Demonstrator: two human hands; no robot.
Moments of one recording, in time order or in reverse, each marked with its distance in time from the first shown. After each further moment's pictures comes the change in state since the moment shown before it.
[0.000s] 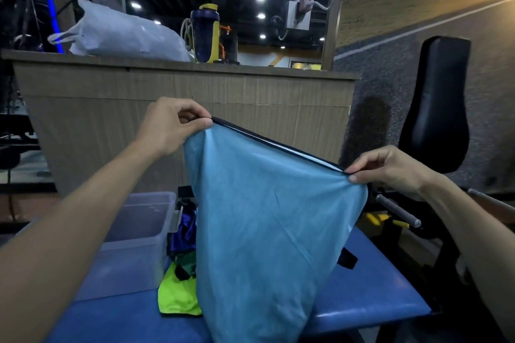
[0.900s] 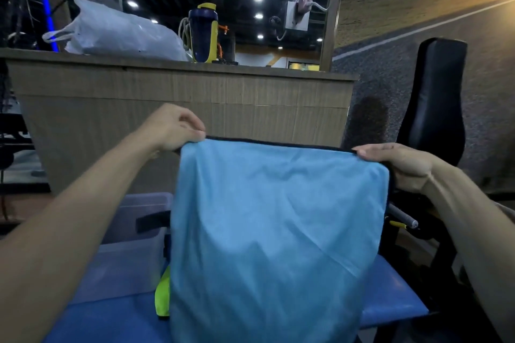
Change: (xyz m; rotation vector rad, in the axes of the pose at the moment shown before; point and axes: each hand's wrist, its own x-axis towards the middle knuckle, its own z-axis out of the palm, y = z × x) left_hand 0.003 0.015 -0.004 -0.125 -0.241 -0.364; right_hand 0.000 -0.030 -0.003 0.454 0.047 0.318
